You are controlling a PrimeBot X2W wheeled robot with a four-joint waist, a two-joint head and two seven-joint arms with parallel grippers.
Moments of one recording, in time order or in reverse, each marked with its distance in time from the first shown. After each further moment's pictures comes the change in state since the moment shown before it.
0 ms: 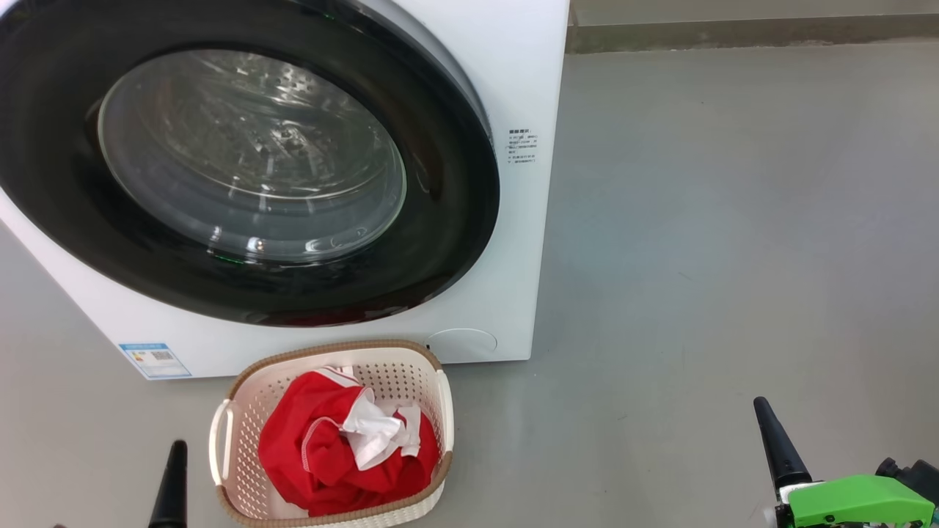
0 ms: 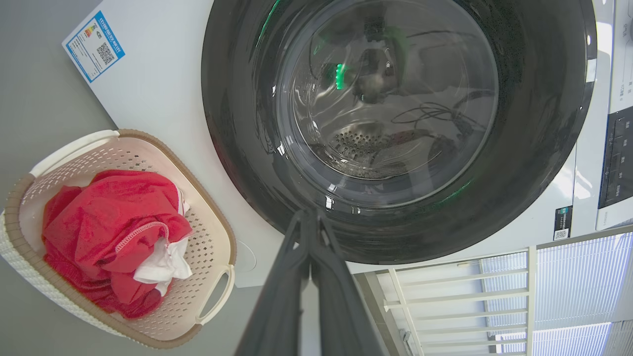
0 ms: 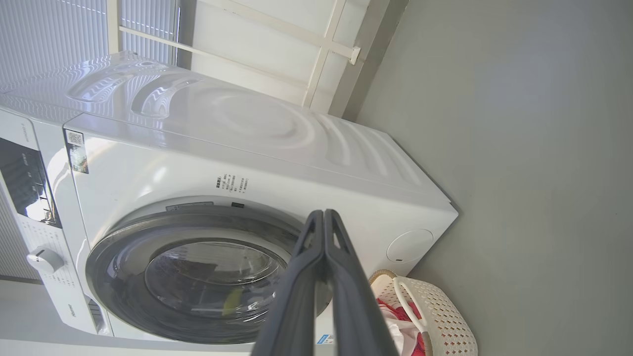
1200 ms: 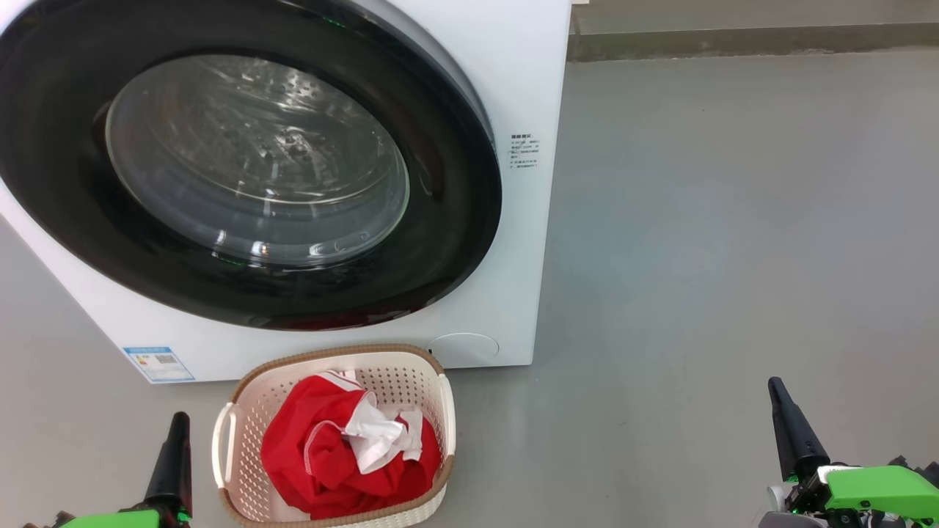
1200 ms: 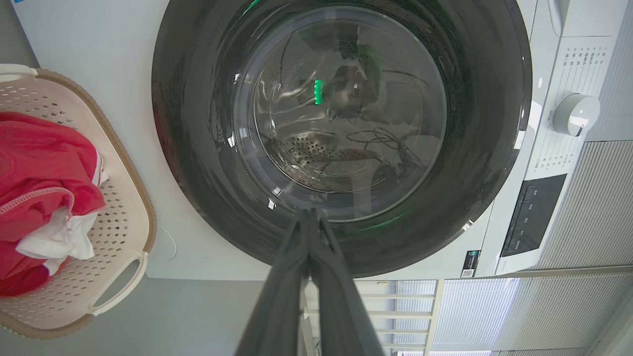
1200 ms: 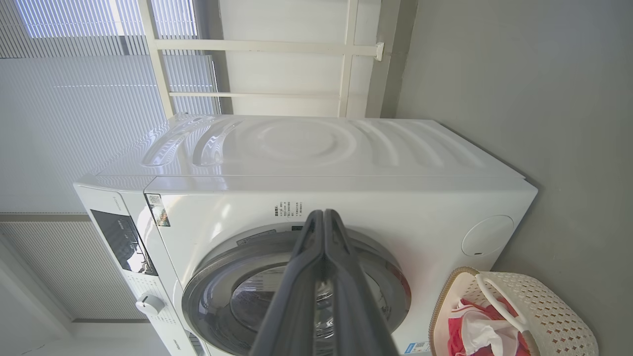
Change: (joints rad) left arm -0.053 -0.026 0.029 -0.017 -0.284 0.000 0.080; right arm -0.022 0.011 -0.050 -0.028 0.303 0.000 0.087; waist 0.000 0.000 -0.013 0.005
